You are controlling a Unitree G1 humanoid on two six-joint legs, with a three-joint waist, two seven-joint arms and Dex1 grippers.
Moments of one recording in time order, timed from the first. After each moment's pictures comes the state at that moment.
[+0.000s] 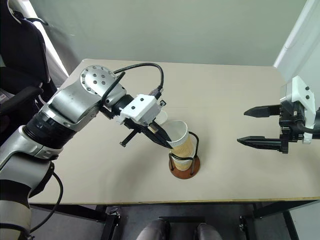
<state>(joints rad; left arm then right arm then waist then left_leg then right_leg) -1.25 0.83 -0.69 0.11 -0.51 0.16 -1.58 -0.44 -1.20 -0.31 -0.32 0.72 0.81 1.25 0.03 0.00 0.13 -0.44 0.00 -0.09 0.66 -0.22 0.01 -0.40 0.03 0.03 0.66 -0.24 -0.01</state>
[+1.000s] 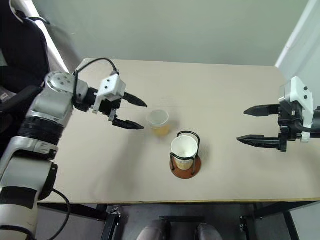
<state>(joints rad) -1.14 0.74 -0.33 0.72 -0.17 0.02 -1.54 -0.45 -1.20 -0.25 -0.28 0.70 0.75 1.24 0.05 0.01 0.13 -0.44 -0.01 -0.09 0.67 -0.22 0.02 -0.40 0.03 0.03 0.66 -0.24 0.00</state>
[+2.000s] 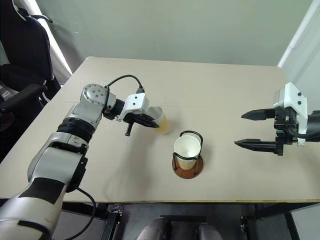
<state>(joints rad) -1.22 0.57 -0.30 1.00 0.04 -0.22 -1.55 -0.41 -1.20 -0.27 -0.32 0.71 0.76 1.22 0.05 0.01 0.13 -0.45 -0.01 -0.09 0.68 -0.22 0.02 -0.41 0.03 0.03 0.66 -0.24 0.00</state>
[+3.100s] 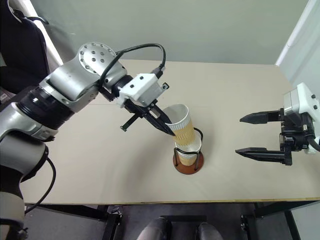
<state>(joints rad) -1.50 0.90 -0.92 0.26 -0.80 0.06 -1.58 -0.30 -1.22 -0.43 -0.44 0.84 0.79 1.25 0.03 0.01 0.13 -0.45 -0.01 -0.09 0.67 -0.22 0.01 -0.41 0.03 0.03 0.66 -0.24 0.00</state>
